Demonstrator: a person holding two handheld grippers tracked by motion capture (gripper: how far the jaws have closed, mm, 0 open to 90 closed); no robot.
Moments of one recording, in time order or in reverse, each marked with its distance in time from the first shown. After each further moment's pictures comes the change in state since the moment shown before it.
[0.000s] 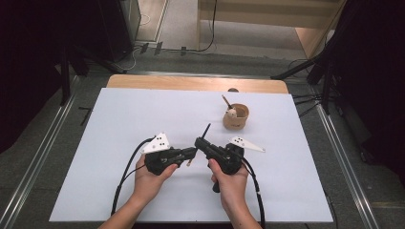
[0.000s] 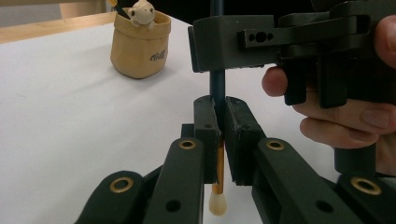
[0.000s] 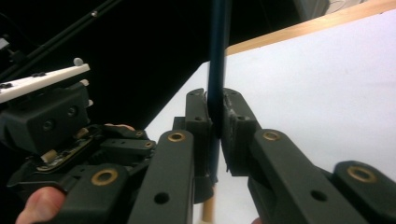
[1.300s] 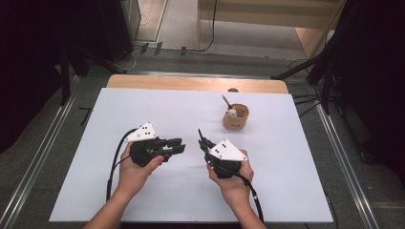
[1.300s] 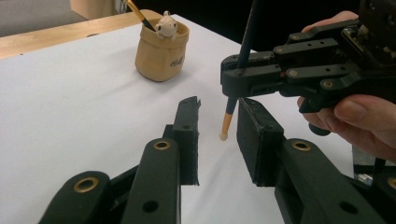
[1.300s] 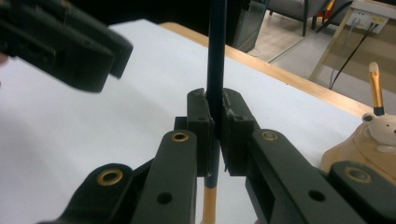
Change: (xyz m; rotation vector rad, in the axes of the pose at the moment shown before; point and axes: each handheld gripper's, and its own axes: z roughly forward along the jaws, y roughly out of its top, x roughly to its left) left arm 0.012 0.029 -0.037 0.047 0.031 -0.011; right arm 0.029 0.001 -0.001 0.111 -0.341 -0.690
